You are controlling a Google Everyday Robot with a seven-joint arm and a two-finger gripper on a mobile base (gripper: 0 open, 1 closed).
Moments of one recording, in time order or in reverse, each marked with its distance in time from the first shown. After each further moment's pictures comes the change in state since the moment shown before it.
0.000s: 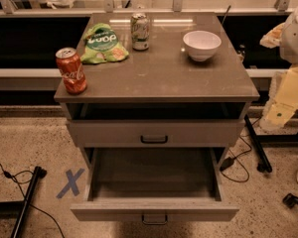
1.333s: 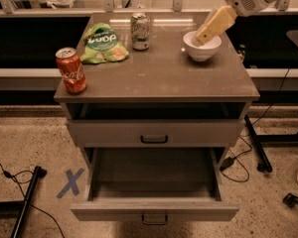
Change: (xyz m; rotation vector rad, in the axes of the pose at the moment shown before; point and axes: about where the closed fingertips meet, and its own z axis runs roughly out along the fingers) arm -0.120 -0.200 0.043 0.219 -0.563 0.046
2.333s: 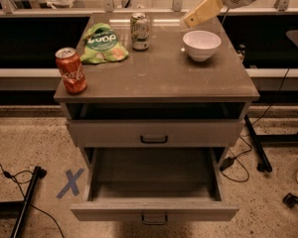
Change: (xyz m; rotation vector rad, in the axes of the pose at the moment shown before) arm -0.023 -0.051 0.031 0.149 -0.131 0.096
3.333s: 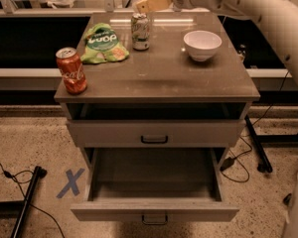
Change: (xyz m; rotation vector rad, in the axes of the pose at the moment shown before) arm -0.071 0.003 0.095 0.115 -0.276 0.116
